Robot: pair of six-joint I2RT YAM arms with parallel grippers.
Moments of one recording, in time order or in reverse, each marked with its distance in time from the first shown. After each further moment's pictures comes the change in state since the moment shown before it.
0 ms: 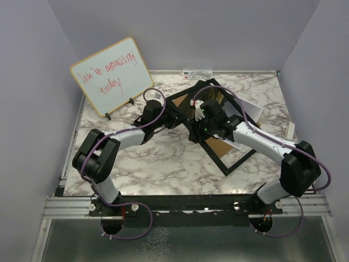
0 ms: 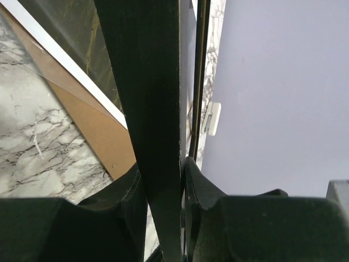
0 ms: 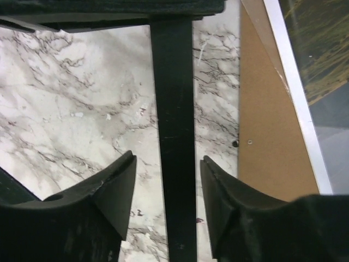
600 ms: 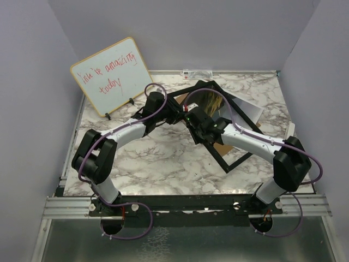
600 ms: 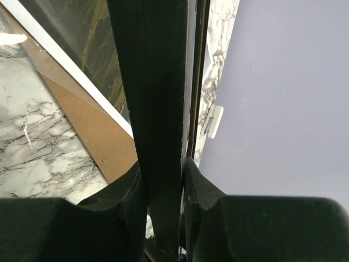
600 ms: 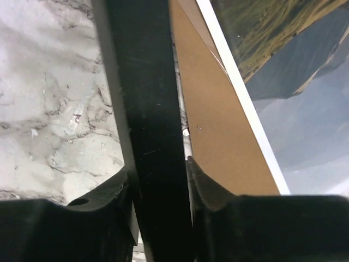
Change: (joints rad) left arm -0.004 -0.010 0.154 -0.265 -0.020 -0.040; right arm 0.153 0.081 0.060 -0.103 0.470 0.066
